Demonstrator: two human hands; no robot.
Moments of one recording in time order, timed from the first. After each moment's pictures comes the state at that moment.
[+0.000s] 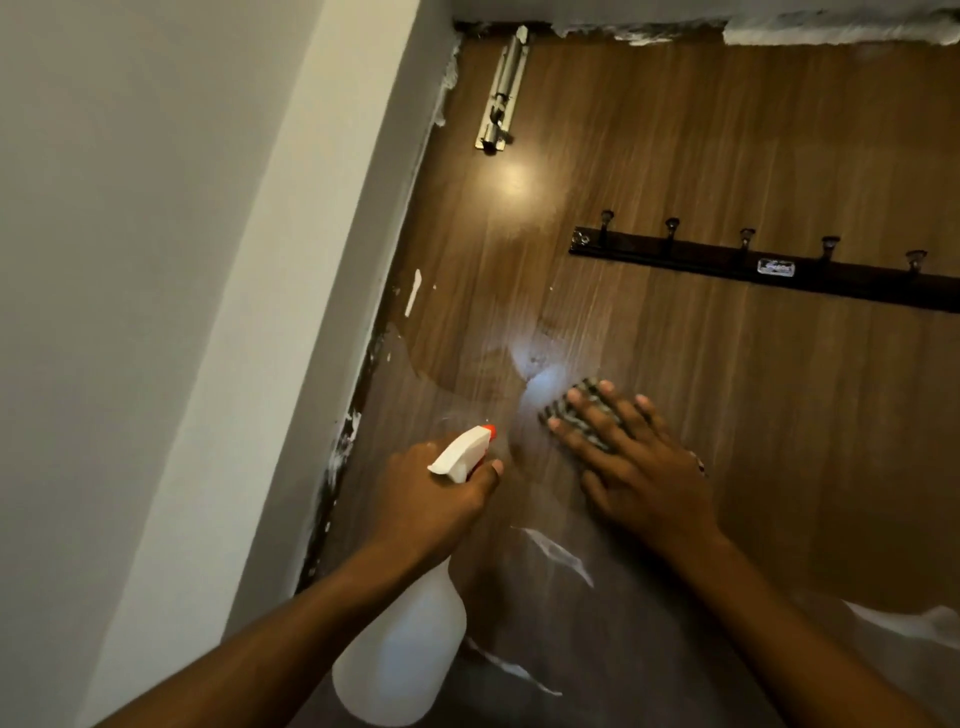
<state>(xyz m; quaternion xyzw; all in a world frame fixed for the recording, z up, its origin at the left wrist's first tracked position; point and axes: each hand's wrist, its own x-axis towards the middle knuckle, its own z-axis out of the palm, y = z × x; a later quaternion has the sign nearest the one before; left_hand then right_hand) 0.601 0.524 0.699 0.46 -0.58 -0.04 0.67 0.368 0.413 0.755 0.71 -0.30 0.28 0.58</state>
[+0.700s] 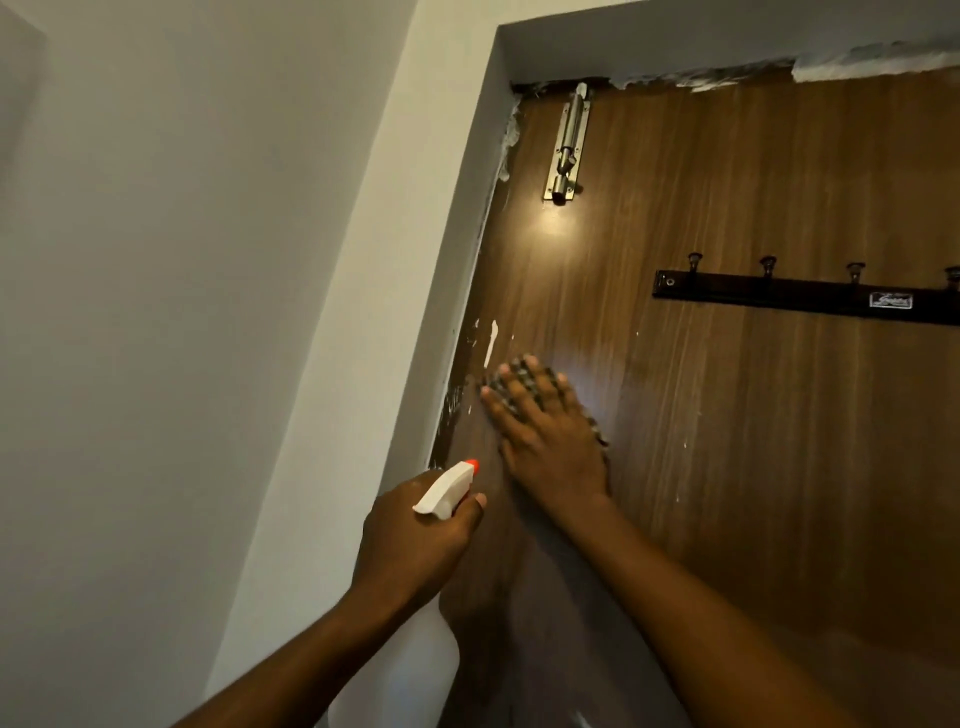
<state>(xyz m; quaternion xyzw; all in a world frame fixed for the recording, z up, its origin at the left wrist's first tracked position) 0.700 0.520 0.692 0.48 -0.52 -0.05 0.70 0.574 0.376 0.782 0.71 -0.33 0.32 0.54</state>
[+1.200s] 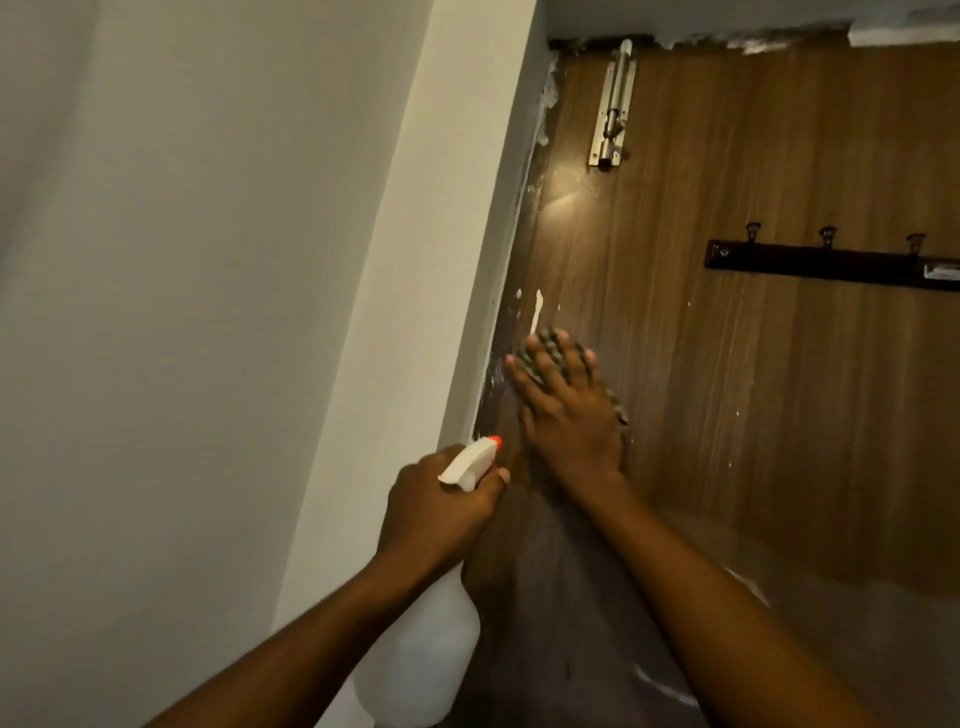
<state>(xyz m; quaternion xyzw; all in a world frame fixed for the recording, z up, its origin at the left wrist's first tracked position) 0.753 0.521 0.683 0.47 -0.57 -0.07 0.67 0.615 0.381 0.765 0.69 -0.36 0.36 0.52</state>
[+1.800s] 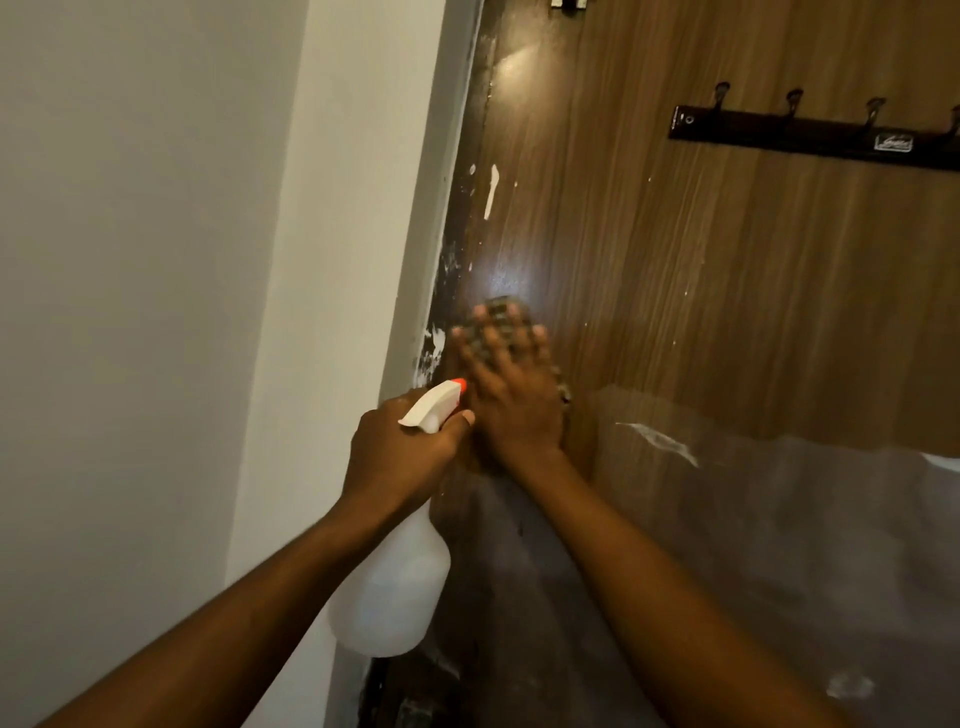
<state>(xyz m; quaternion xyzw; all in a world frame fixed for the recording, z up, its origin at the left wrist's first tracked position) 0.739 0.530 0.638 0.49 -0.57 -0.11 0.65 0.614 0.382 0.663 0.68 -0.35 0.40 0.50</state>
